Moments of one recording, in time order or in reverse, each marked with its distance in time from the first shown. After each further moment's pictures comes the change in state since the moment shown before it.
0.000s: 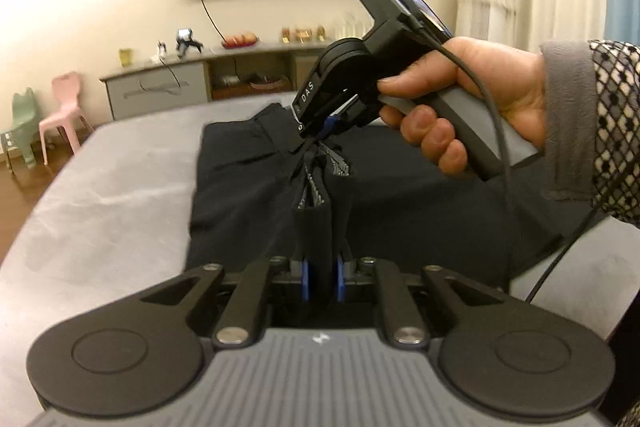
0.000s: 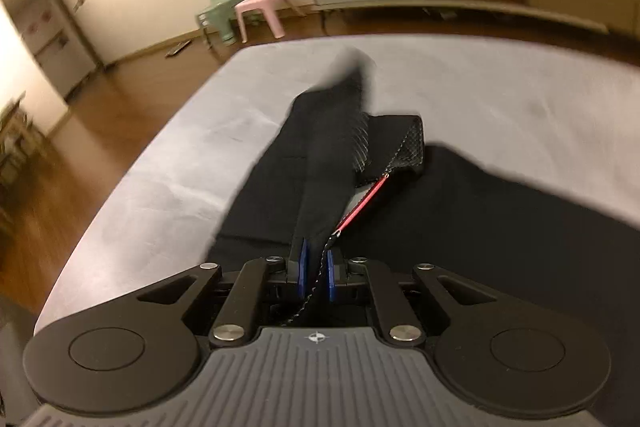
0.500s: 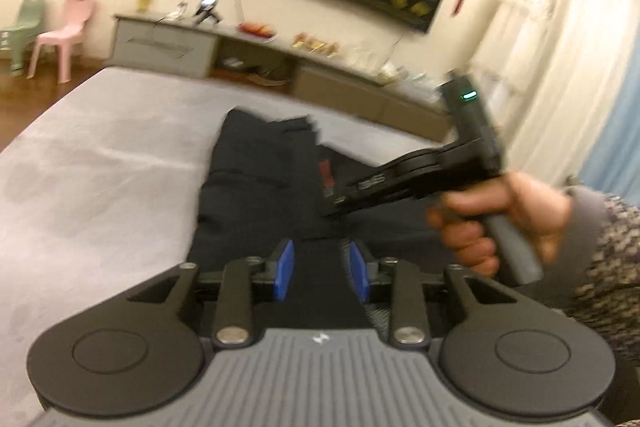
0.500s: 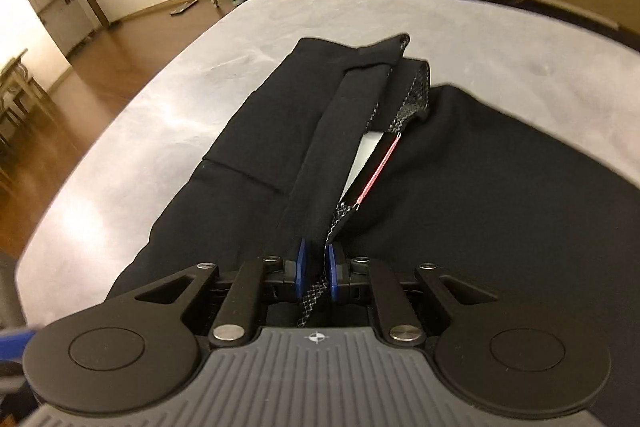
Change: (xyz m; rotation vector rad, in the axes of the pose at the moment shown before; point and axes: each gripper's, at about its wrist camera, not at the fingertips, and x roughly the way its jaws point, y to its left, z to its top) left arm -0.002 0.092 0.005 -0.321 -0.028 -0.116; right arm 0.005 0.026 -0.030 -0.110 0.097 -0.009
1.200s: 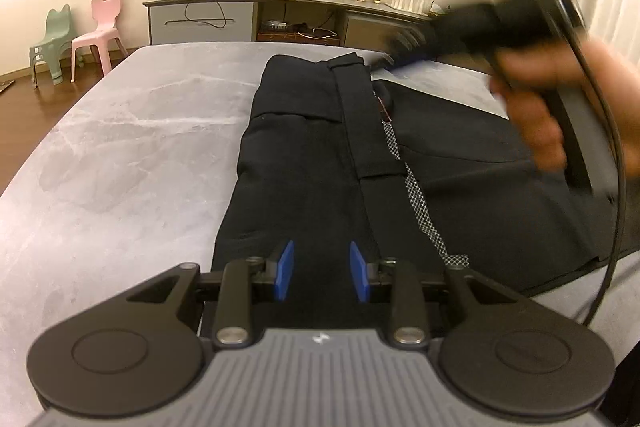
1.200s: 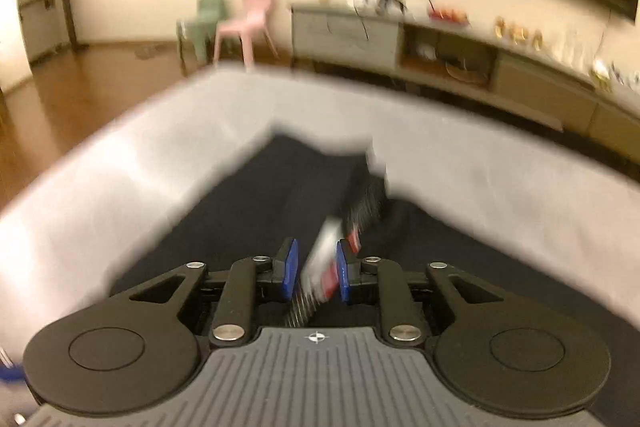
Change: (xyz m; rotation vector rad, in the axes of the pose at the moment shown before) left arm 0.026 -0.034 -0.006 0.104 0.119 0.206; right arm -0.010 0.050 0.049 -0.189 -0.262 -0.187
